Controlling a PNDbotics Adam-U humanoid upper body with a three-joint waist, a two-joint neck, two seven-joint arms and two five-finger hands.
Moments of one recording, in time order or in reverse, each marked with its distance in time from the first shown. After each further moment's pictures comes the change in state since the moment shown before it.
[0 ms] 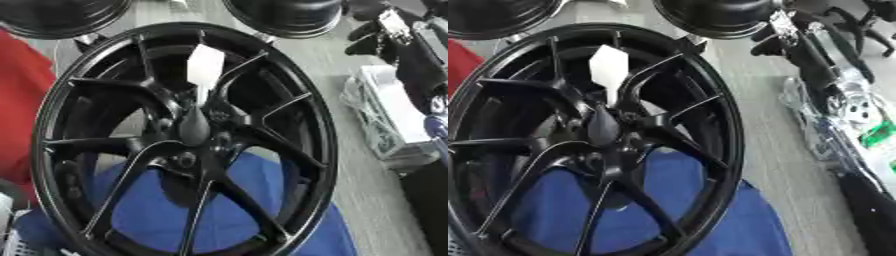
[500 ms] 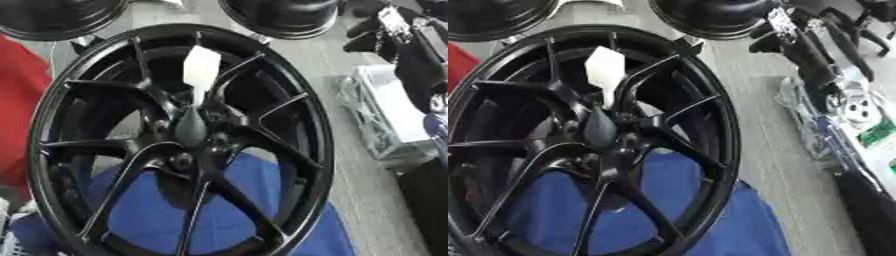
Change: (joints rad) left arm -0.120 -0.104 -0.062 -0.230 0.139 -0.145 0.095; right arm -0.014 0.001 -0.001 -0.018 -0.002 -0.003 -0.003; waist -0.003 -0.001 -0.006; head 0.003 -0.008
